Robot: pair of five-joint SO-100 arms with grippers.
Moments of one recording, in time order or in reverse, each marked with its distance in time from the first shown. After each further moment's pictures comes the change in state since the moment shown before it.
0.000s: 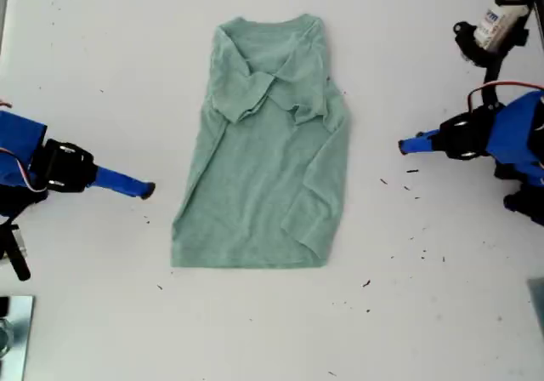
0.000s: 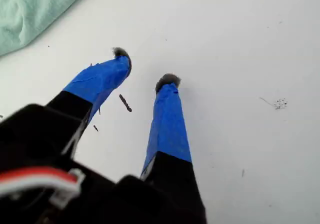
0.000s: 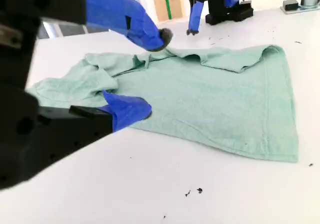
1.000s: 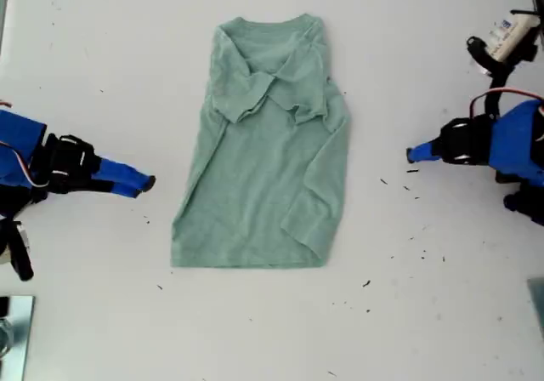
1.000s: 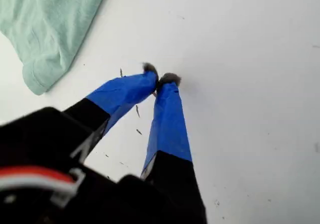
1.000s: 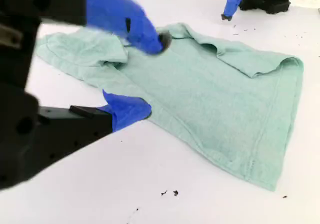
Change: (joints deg) arm 0 -0.2 0.3 -2.3 0.4 -16.8; arm 1 -8.3 0.1 0.0 0.0 26.5
